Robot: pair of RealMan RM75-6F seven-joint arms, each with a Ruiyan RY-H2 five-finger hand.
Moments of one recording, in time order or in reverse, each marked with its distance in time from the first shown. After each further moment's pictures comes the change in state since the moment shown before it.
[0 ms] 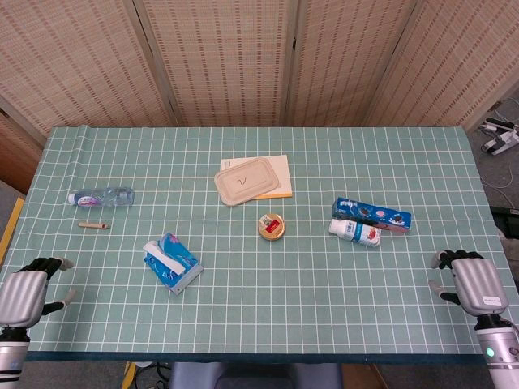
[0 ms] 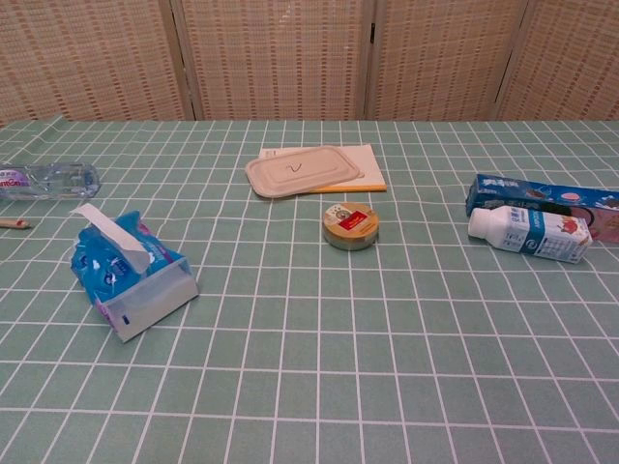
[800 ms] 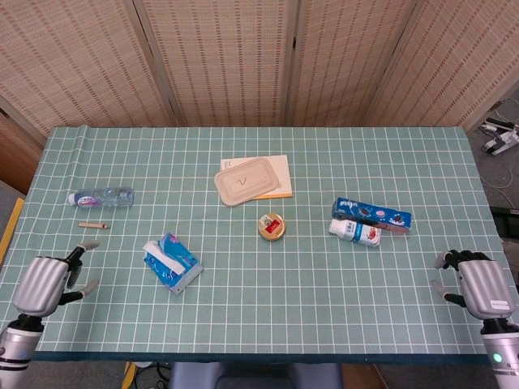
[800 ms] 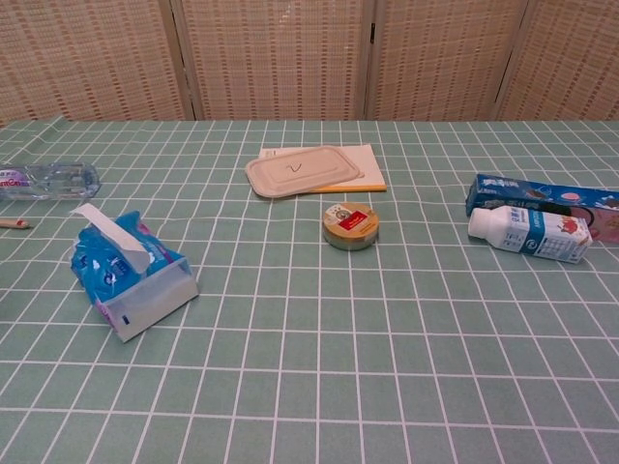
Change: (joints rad) left arm -0.102 0.033 -0.009 0.009 0.189 -0.002 -0.135; right arm -0.026 0.017 -0.005 0.002 -0.044 0.073 0.059
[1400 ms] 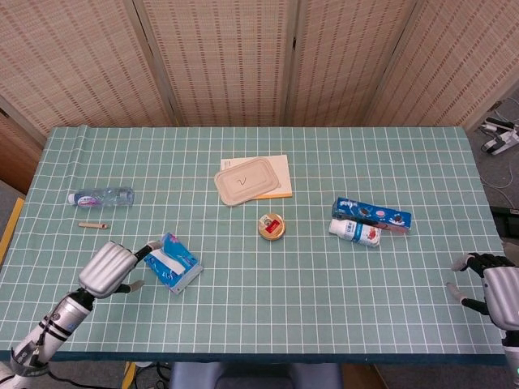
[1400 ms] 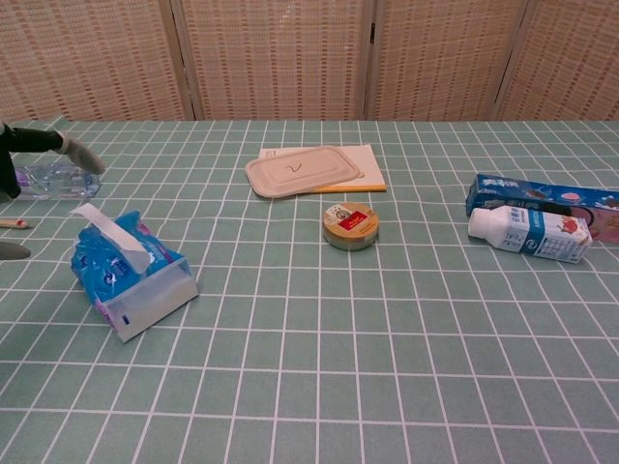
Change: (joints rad) left arm -0.235 0.004 -0.001 -0.078 0.029 -0.329 0.152; right arm -0.055 0.037 -0.002 0.031 -0.048 0.107 0.148
